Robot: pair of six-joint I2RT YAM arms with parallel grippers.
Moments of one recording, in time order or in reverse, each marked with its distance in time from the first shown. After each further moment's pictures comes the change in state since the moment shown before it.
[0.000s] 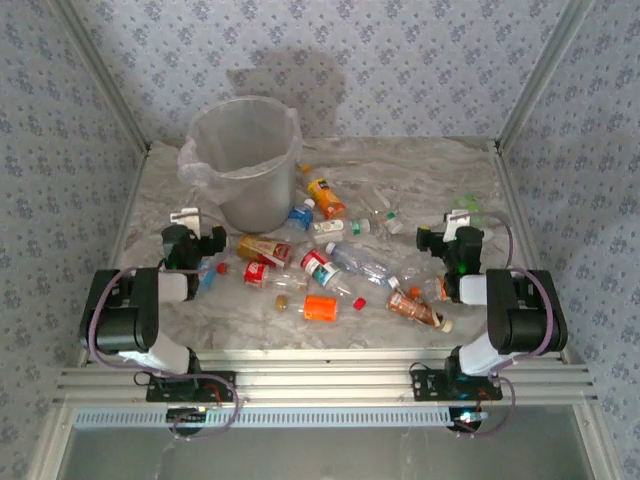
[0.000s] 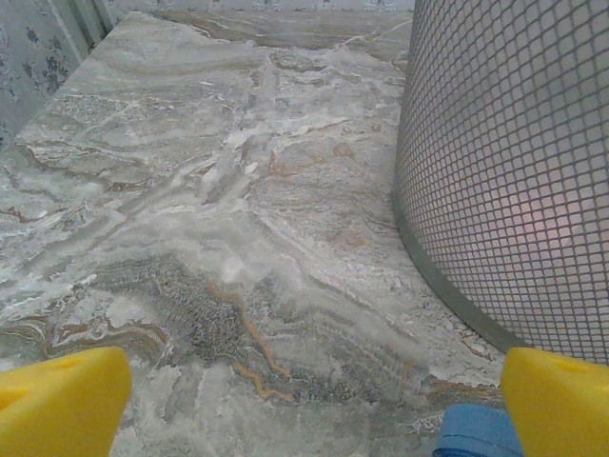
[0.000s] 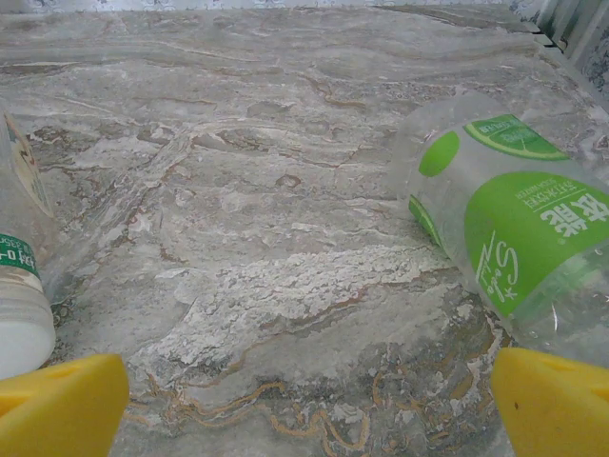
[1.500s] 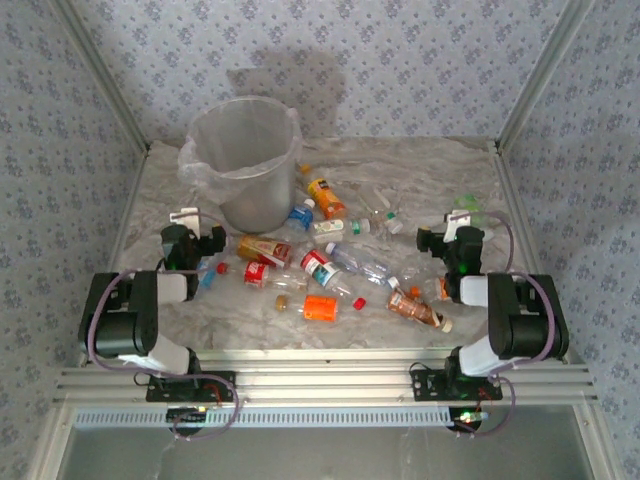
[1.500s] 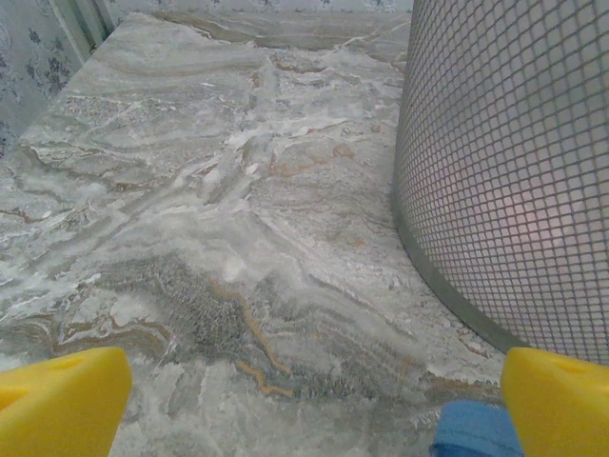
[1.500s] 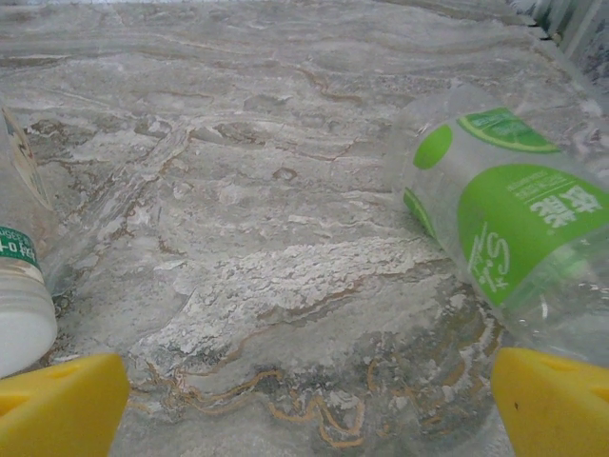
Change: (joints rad) left arm 0.000 -0.042 0.000 -0.046 0.000 0.000; right arm 0.005 -0.058 0.003 -0.072 0.013 0.000
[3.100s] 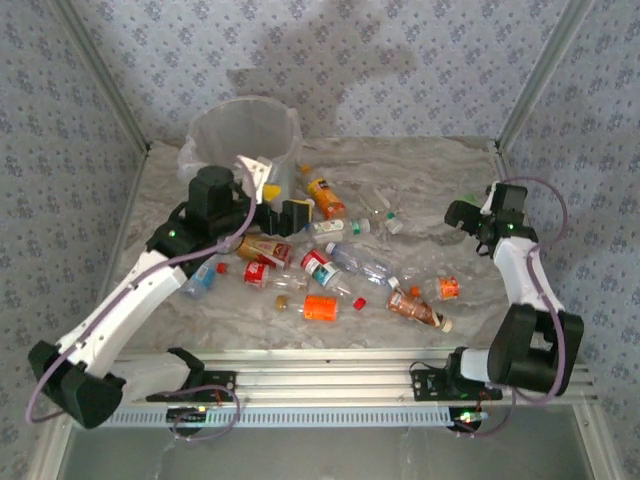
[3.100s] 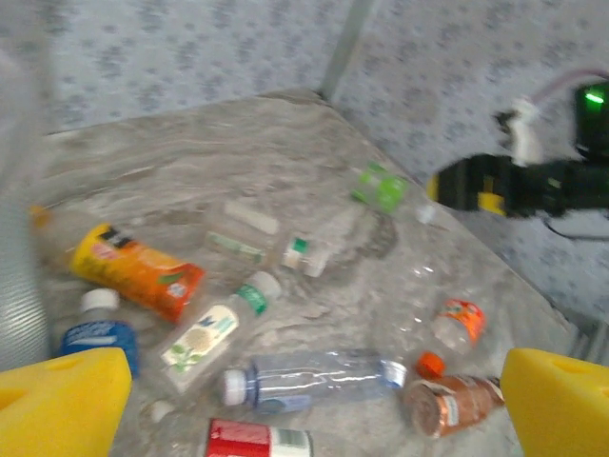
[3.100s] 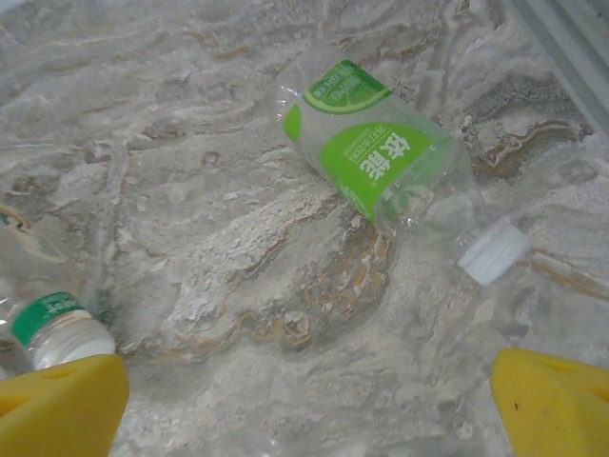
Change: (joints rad) left arm -0.610 -0.315 0.809 -1.086 0.381 -0.212; right arm -0.190 -0.121 0.557 -1.083 -0.121 0.219
